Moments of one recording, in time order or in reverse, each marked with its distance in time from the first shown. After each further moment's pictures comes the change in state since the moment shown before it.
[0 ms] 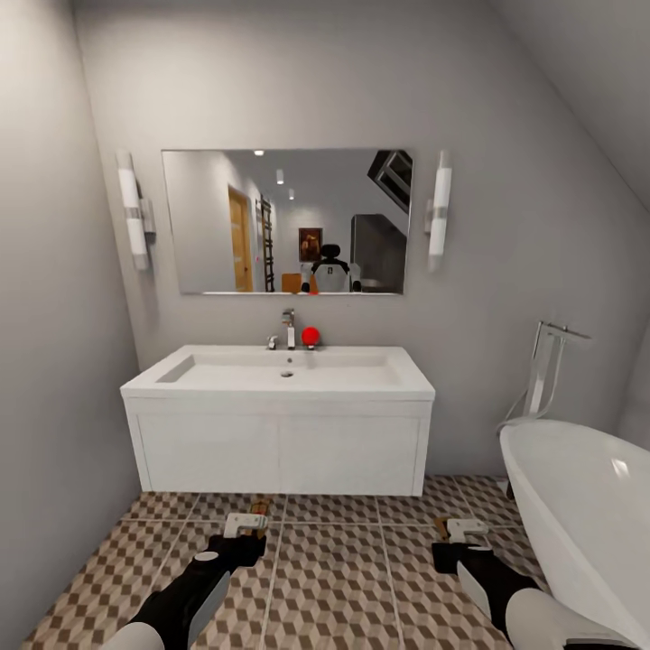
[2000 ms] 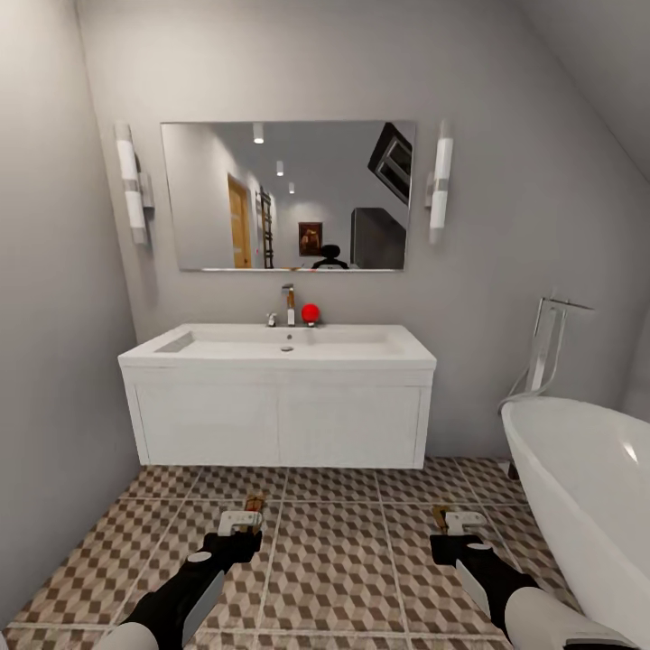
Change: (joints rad) left arm 0.000 0.020 -0.005 0.002 0.043 -0.042 -0.006; right arm 0.000 0.001 0.005 -0.014 0.013 -0.065 0.003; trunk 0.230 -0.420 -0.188
